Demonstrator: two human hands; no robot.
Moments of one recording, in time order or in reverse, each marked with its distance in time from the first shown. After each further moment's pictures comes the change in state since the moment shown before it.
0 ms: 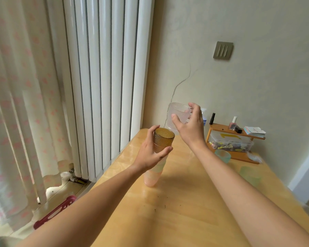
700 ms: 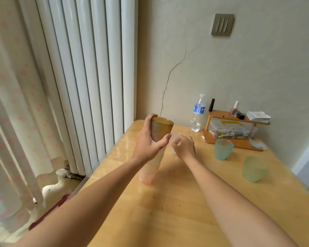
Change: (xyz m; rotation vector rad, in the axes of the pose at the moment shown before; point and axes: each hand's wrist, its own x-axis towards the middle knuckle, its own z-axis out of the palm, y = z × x) left_hand 0.034 -0.027 0.034 -0.047 0.075 0.022; right_hand -0.020 0.174 0.063 -0.313 -0.334 0.381
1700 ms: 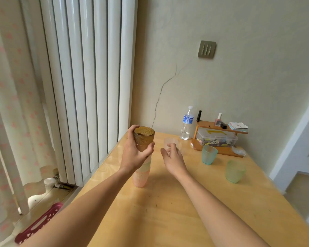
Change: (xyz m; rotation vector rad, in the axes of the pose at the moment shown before) left_hand -0.033 0.016 -0.034 0.010 0.135 -0.024; right_hand -0.082 -0.033 -0.018 0.151 -0.039 -0.039
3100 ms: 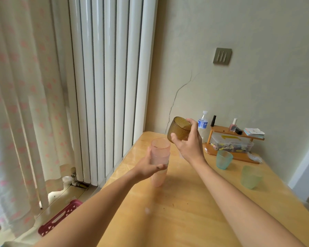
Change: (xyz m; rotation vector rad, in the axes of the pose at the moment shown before) left_hand -0.019 -0.027 -0.038 -0.063 -0.579 -0.445; right_hand -0.023 -0.090 -0.036 0.158 0.278 -0.370
